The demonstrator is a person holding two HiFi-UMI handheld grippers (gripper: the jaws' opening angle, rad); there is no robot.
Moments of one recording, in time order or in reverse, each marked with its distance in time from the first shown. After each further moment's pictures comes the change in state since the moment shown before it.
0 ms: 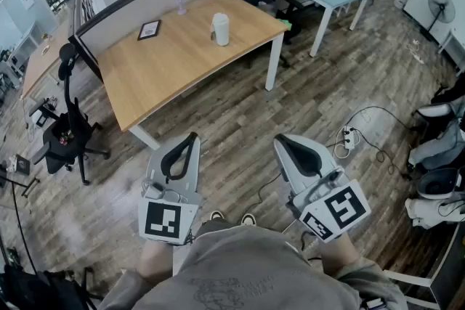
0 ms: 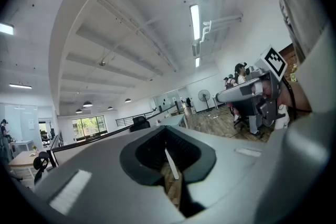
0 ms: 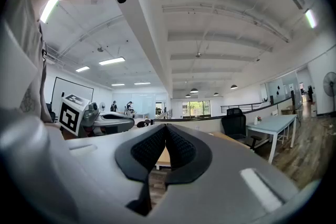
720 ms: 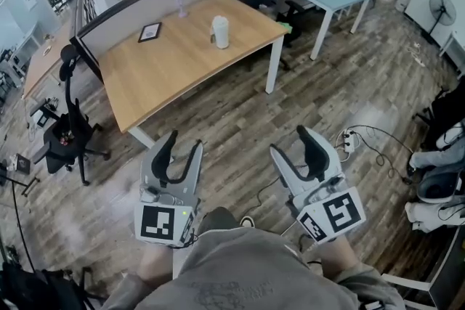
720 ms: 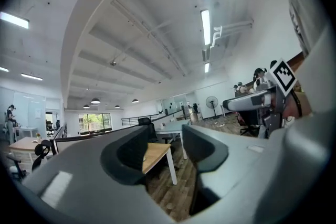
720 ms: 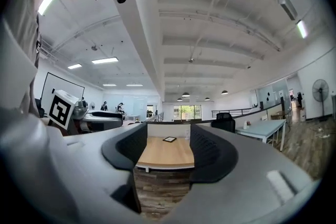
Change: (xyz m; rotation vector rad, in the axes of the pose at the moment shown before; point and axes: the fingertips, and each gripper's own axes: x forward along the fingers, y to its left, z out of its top) left arm -0.003 0.003 0.009 -0.061 -0.094 0.066; right arm -0.017 -0.024 -0.004 -0.018 -0.038 -0.108
